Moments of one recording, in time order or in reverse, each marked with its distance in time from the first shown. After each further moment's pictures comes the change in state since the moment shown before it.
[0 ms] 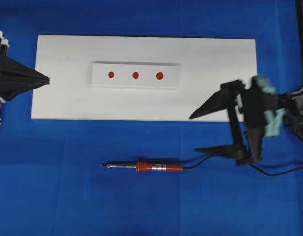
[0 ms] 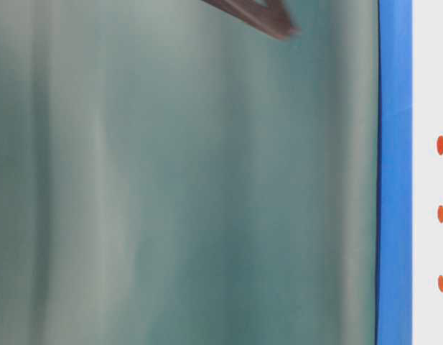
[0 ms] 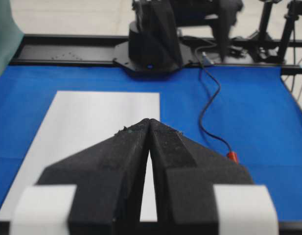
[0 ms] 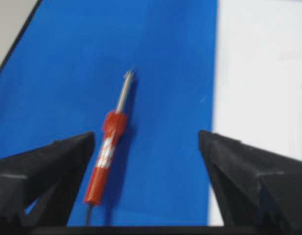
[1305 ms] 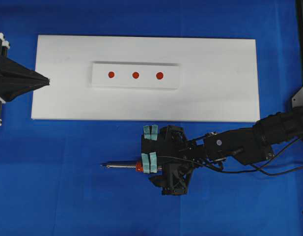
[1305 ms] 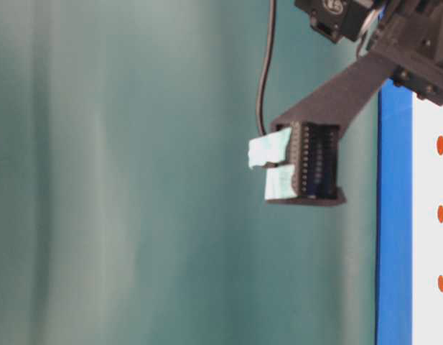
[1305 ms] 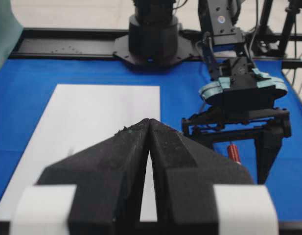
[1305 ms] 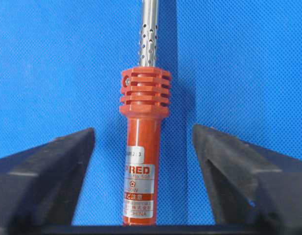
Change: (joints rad) left arm 0.002 -0.003 0.017 0.000 0.002 0.002; right arm 0.080 0.680 -0.436 0.002 0.212 0.249
